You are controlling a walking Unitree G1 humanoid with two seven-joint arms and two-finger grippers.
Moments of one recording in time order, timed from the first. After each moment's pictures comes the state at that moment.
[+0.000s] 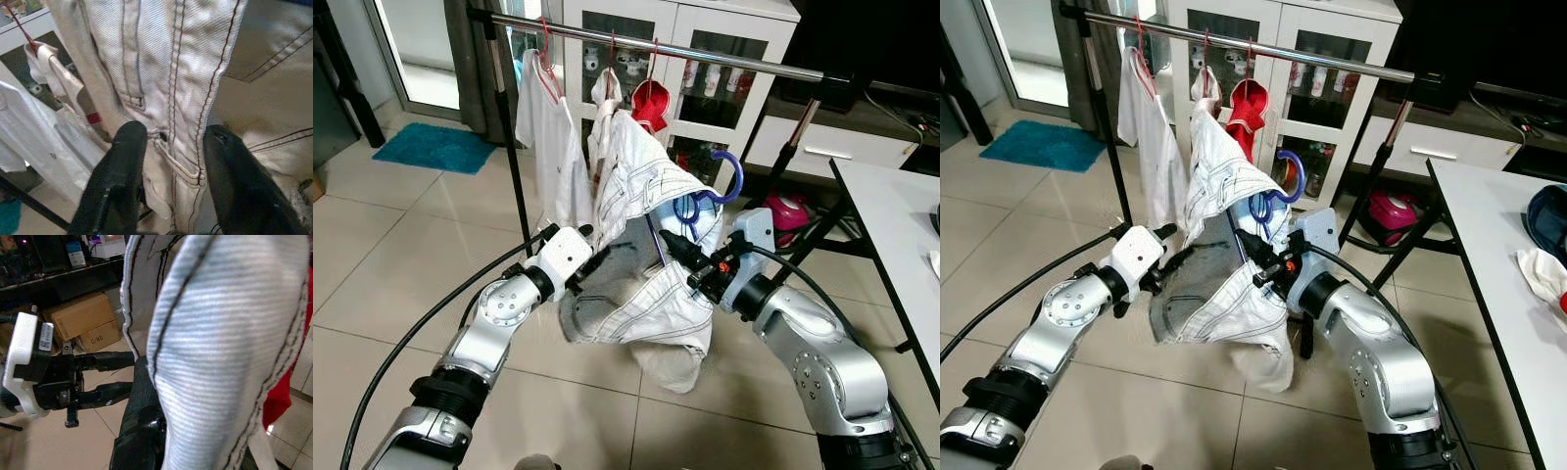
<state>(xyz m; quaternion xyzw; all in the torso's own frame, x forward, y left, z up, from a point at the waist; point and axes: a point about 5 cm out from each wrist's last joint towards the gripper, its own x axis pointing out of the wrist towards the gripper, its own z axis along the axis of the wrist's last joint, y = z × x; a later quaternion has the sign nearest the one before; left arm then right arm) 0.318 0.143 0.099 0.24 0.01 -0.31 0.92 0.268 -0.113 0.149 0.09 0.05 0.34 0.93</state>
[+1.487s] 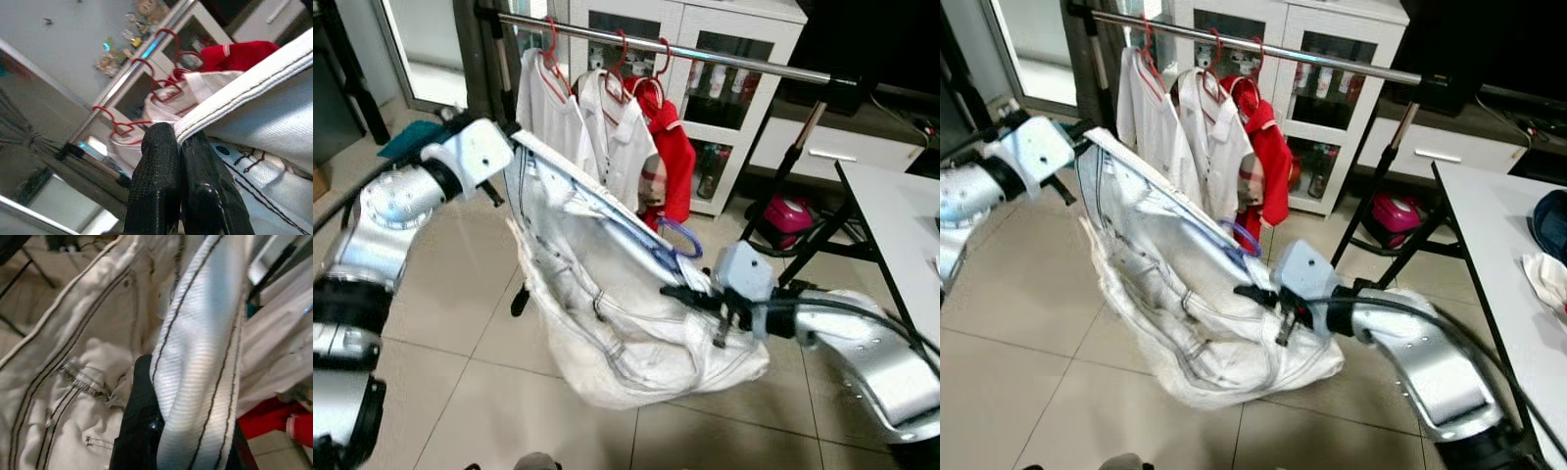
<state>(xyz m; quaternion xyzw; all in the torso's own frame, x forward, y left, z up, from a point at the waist) 0.359 0.231 0.231 0.44 -0.09 -0.23 0.86 0.245 -0.135 0.153 -0.20 0.09 0.52 0.83</state>
